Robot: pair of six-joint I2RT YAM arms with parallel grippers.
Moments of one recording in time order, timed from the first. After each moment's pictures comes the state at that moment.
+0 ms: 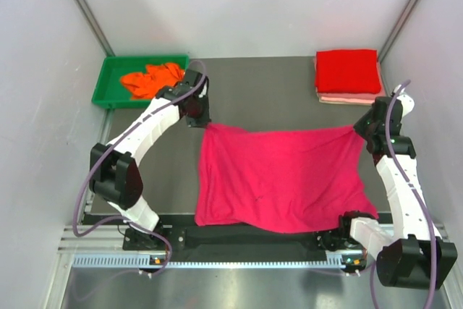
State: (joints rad) left arm -0.41 1.66 1.44 -0.82 0.04 -0.45; right arm -0.09 0.98 0.90 -0.53 0.22 0.55
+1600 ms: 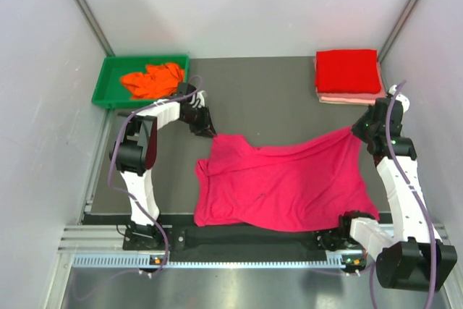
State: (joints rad) left arm -0.22 2.00 1.33 -0.47 0.48 -0.36; right arm -0.09 0.97 0.90 -0.57 0.13 0.50
